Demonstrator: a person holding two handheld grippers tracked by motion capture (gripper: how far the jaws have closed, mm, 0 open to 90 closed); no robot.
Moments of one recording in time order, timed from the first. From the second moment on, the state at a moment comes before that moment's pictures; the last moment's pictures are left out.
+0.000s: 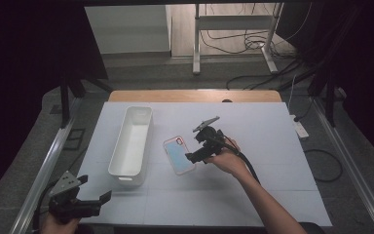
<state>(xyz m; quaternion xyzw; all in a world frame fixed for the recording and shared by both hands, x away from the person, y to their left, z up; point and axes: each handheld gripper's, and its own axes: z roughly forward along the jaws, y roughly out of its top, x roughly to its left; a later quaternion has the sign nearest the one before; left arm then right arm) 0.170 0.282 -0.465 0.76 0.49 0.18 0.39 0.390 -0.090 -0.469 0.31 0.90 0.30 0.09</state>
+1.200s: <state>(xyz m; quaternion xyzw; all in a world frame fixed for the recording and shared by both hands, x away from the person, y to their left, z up) 0.170 0.282 -0.465 0.76 0.49 0.18 0.39 0.403 -0.076 -0.518 0.31 0.91 0.25 0.08</state>
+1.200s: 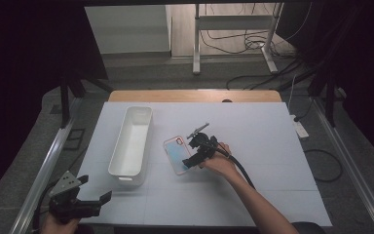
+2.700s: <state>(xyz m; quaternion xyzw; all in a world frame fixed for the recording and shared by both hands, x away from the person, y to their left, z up) 0.170 0.281 -0.465 0.76 0.49 0.18 0.38 0.399 -0.070 -0.508 0.33 0.91 0.23 0.05</state>
